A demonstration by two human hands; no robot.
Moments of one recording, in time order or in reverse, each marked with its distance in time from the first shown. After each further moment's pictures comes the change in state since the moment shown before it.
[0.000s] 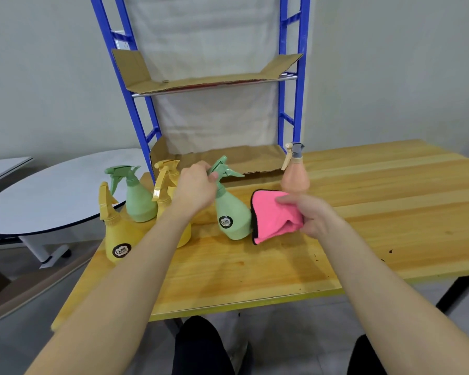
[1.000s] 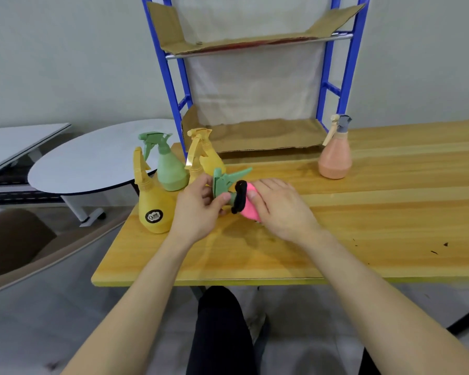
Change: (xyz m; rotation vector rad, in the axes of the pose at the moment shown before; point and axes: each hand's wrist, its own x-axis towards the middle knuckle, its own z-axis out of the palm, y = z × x) left_hand -0.108 -0.070 -0.008 -0.485 0.007 -0.054; right_hand 0.000 0.073 0.089 -1.291 -0.011 -1.180
